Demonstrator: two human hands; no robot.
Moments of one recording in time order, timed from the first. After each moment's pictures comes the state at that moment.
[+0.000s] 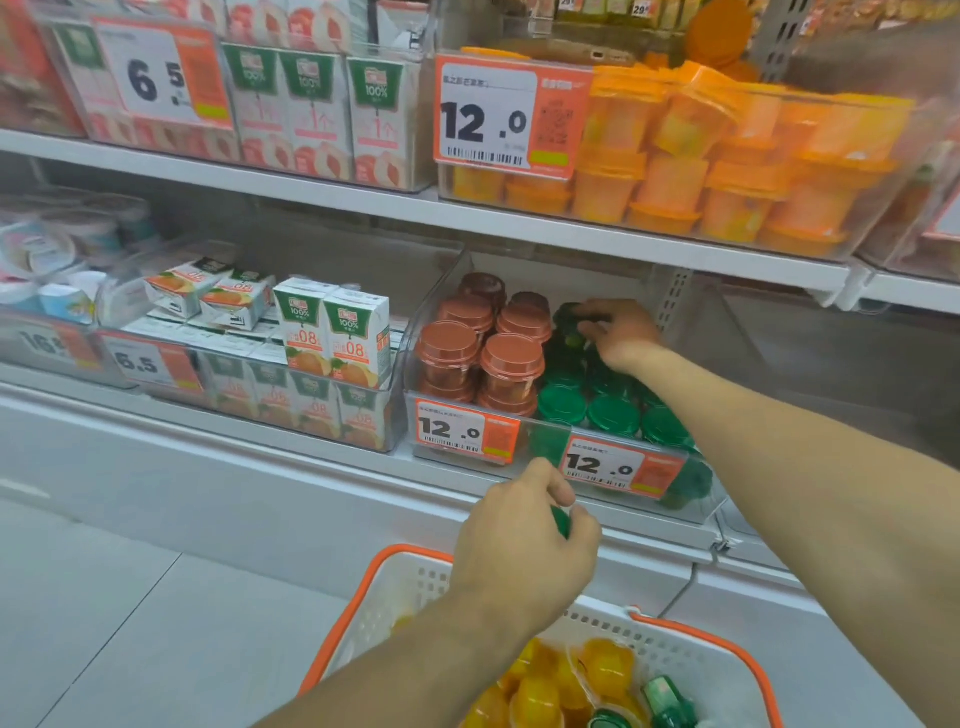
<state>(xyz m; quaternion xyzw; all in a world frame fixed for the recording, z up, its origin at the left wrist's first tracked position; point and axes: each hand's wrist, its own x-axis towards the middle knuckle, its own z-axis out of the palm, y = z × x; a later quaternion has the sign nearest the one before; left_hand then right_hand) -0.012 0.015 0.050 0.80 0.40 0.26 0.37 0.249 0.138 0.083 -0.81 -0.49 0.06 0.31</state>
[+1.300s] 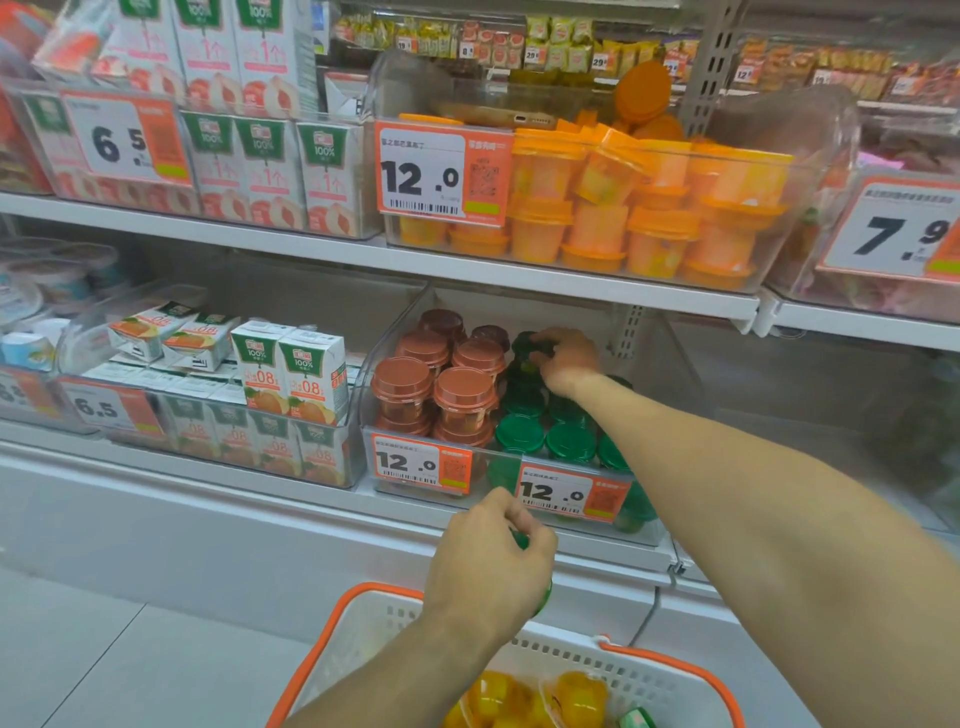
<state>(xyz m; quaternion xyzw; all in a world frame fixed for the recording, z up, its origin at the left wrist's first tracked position) 0.006 0.009 0.057 0.75 0.45 0.23 0.42 0.241 0.149 0.080 -0.82 -0.45 0.08 0.34</state>
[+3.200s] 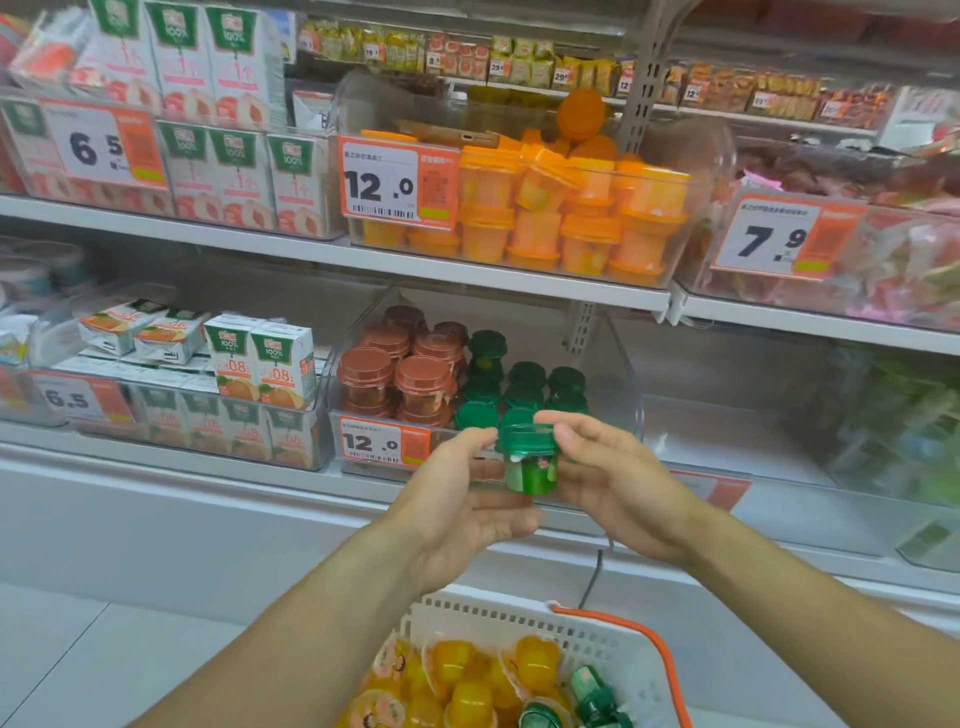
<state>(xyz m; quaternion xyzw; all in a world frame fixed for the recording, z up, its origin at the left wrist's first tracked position) -0.001 -0.006 0.110 0.41 0.32 0.22 0.82 0.163 -0.082 0.103 -0.50 -0.39 0.49 0.60</state>
